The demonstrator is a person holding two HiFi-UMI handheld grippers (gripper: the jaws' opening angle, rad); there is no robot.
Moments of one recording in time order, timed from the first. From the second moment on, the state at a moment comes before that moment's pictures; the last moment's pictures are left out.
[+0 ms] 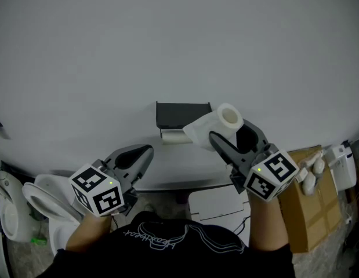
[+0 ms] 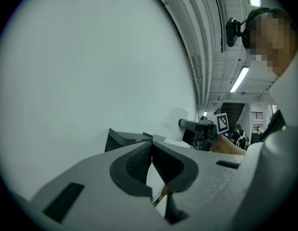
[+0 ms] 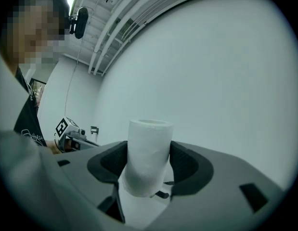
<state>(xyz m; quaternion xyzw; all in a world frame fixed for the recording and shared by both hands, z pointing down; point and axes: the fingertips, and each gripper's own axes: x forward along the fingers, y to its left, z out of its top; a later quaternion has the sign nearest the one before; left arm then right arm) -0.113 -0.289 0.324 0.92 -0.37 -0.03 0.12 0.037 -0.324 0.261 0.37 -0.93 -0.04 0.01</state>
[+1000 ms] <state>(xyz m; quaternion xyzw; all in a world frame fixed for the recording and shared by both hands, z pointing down) -0.118 -0.335 0.328 0.92 -0.36 0.00 0.11 0.005 -0.423 0.286 0.38 -0.92 -0.04 0.07</state>
